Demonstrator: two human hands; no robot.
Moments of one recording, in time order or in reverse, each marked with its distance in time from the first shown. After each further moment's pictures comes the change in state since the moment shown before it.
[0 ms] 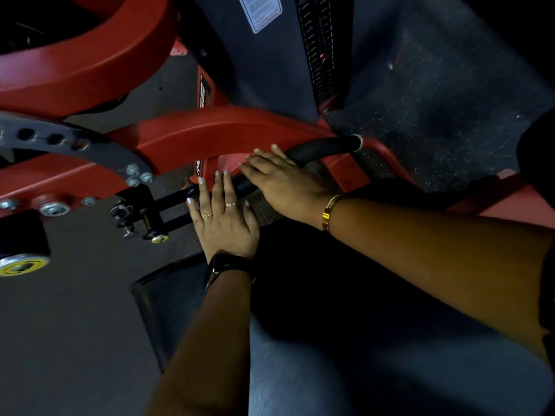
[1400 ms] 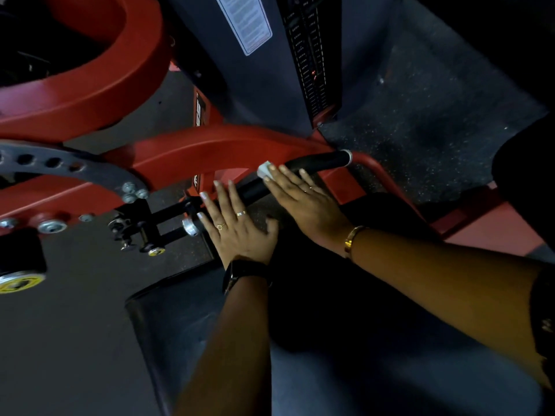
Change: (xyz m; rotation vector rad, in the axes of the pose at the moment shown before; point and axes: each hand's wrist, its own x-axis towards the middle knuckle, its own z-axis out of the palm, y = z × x) left_hand 0.002 0.043 0.005 0.048 -0.109 -0.109; right_hand -0.054 0.038 0.024 -0.049 0.214 0.017
